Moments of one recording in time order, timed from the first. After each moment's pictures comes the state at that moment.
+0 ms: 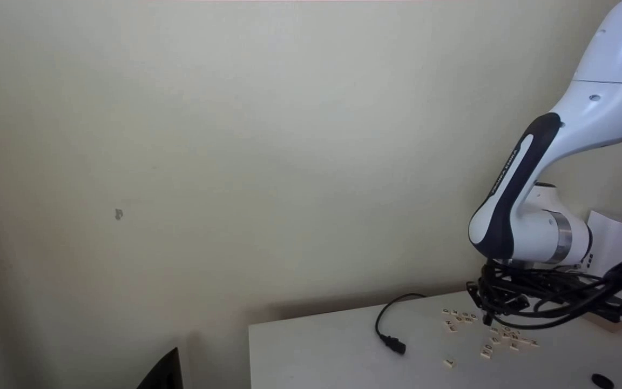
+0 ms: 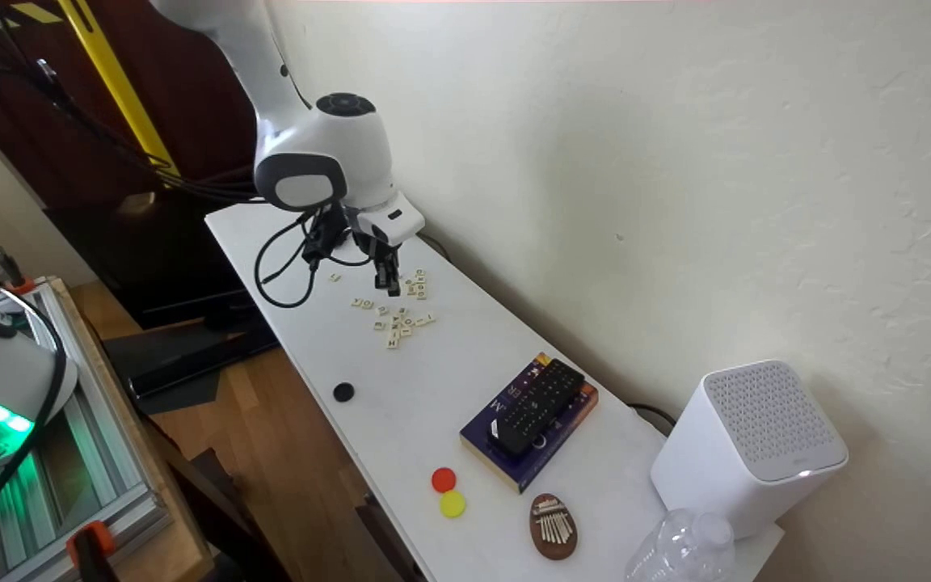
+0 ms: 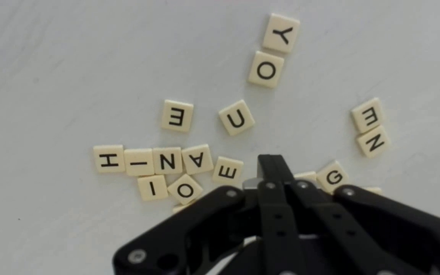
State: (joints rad) arm -0.13 0.69 0.00 -2.29 0.40 3.06 0.24
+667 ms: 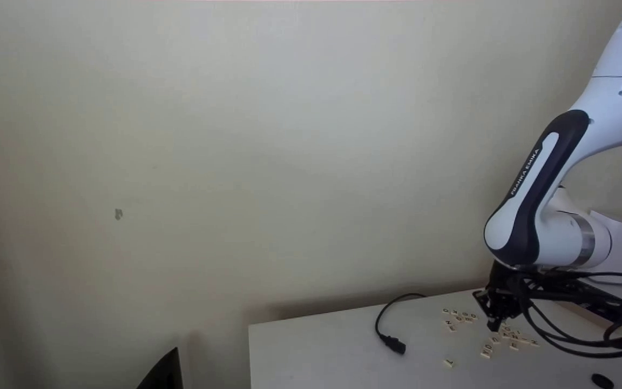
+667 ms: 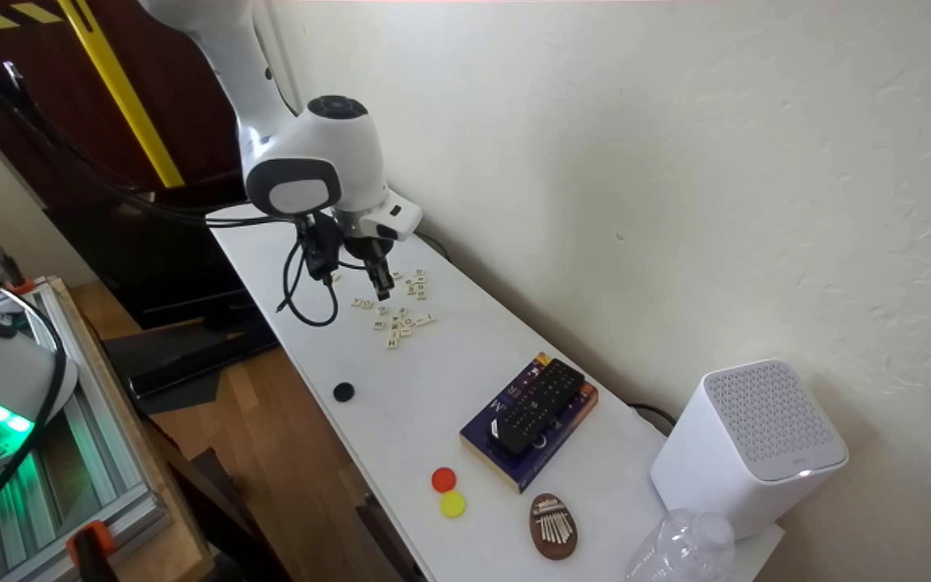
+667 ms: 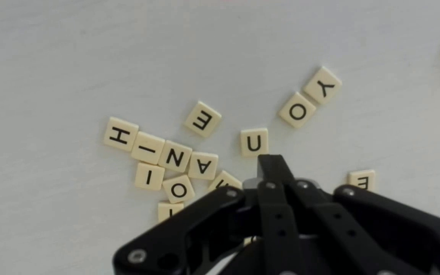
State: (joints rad) arm -0.24 0.66 0.08 -2.36 0.22 3.07 -0.02
